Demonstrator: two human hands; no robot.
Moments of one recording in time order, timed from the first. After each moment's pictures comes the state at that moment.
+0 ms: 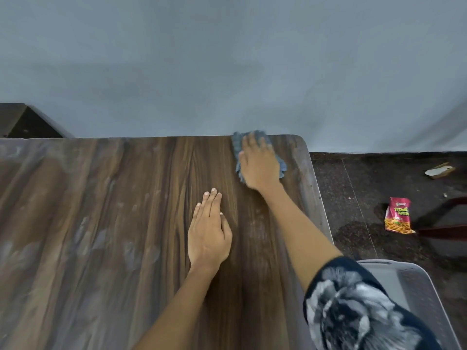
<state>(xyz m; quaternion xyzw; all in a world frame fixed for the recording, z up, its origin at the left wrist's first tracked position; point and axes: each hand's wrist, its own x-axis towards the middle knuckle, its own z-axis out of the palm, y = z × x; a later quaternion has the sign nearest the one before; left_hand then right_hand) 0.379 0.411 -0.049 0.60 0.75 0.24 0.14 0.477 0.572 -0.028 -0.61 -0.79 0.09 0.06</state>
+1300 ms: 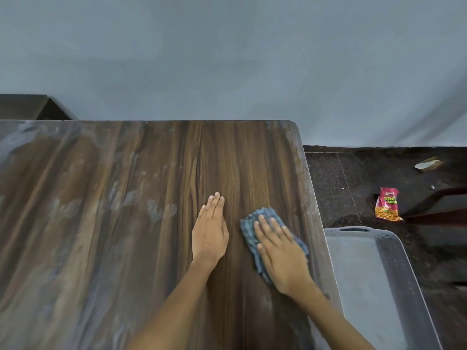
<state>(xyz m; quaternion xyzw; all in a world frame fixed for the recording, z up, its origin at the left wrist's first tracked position) 0.380 0.320 -0.048 0.63 0.73 0.21 0.15 0.568 0.303 -0.031 -0.51 -0.86 0.09 0.02</state>
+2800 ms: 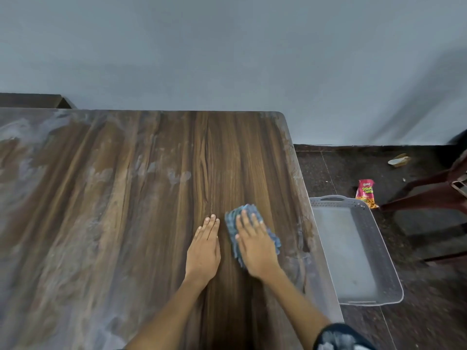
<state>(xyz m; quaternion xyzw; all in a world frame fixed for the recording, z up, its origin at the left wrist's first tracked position) 0.364 0.150 -0.046 0.67 0.70 0.19 0.17 0.514 0.184 -0.021 -0.55 -0.83 0.08 -0.03</state>
